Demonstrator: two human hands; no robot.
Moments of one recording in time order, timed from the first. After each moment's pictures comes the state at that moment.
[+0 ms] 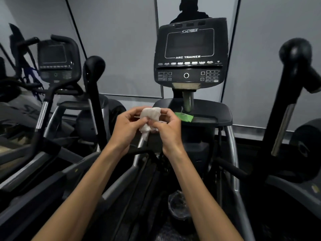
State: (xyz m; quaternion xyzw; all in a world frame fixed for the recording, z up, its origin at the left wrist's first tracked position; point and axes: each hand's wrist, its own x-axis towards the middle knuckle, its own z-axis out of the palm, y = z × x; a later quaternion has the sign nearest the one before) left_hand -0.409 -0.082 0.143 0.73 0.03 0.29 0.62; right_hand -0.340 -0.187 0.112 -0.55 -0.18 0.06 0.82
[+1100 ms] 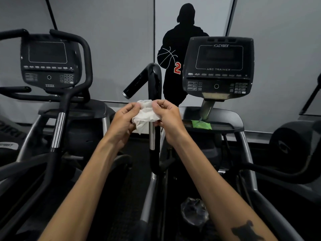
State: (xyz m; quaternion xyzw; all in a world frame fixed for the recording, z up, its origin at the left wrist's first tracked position) left_hand -0.436 0.226 0.173 0.62 -0.02 0.15 0.77; right_hand -0.391 0.091 0.181 -0.62 -0.17 0.05 0.77
